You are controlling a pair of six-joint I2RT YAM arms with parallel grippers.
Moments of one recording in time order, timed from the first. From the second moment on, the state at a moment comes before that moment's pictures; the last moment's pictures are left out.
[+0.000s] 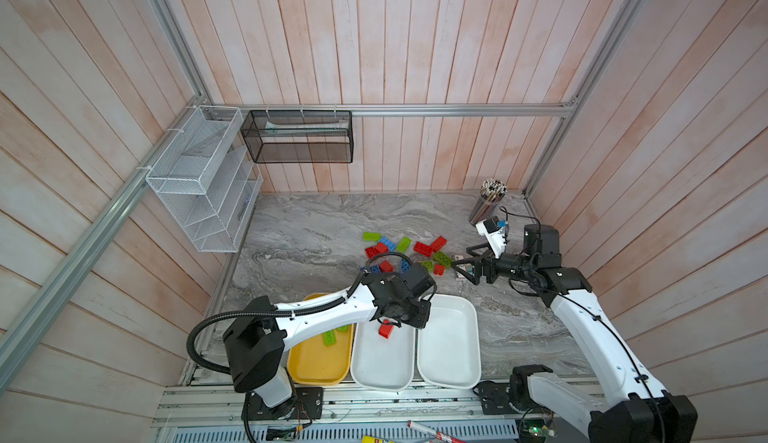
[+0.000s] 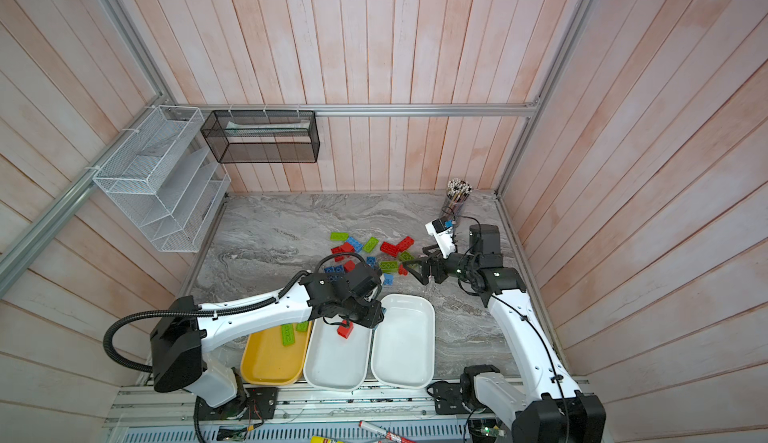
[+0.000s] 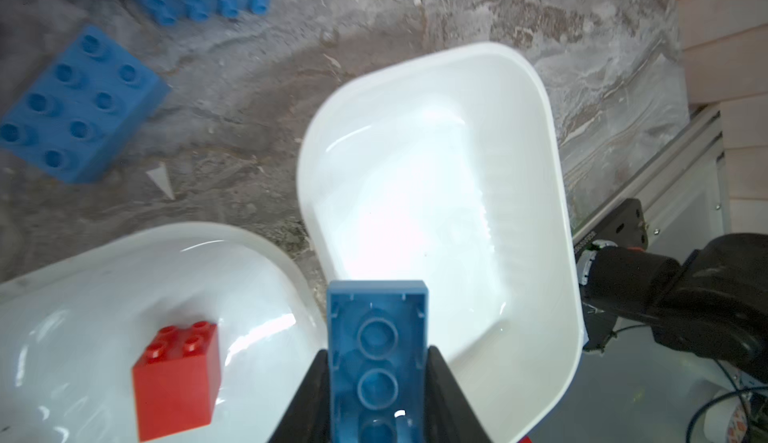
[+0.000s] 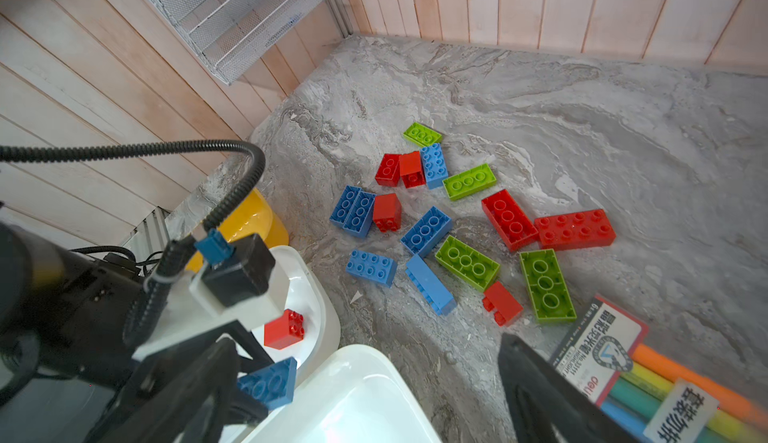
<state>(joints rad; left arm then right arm) -1.08 1.67 1.25 -0.65 0.13 -0.65 0.09 1.06 0.91 -0.54 -0.83 -0.09</state>
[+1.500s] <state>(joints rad) -0.51 1.75 1.32 -0.68 -0.07 -0.58 0.06 1.04 0.88 -0.50 -0.84 -0.02</state>
